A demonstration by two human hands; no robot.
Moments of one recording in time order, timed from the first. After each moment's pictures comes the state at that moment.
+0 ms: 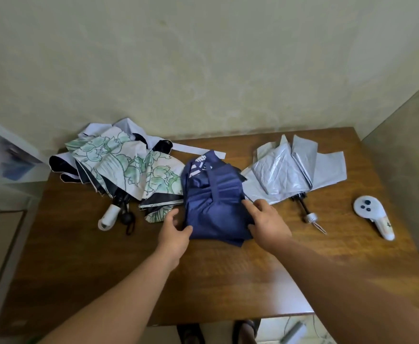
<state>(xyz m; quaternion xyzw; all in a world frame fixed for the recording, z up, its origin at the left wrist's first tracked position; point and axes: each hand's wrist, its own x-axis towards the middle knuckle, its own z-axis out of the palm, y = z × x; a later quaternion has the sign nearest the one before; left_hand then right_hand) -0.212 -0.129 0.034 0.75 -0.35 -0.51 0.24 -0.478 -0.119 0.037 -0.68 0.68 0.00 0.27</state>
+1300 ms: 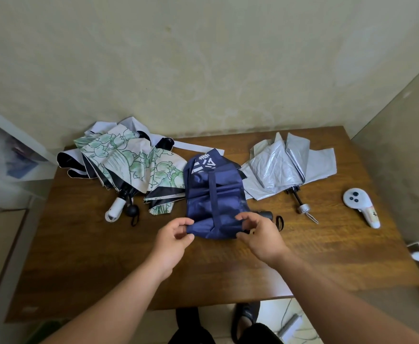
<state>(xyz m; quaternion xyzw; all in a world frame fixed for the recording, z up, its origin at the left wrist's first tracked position) -0.193 -0.074 0.071 0.67 -0.42 -0.55 0.26 -0.445 -0.053 0.078 -0.48 0.70 -0.25 0.47</state>
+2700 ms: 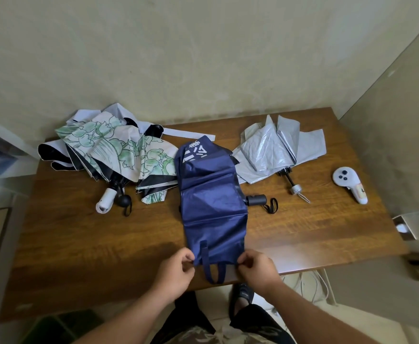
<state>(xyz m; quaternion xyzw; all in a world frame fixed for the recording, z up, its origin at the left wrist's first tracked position) -0.176 0.007 0.005 0.66 -0.60 -0.45 0.02 -0.423 0.056 0.002 -0.38 0.77 -0.16 0.49</state>
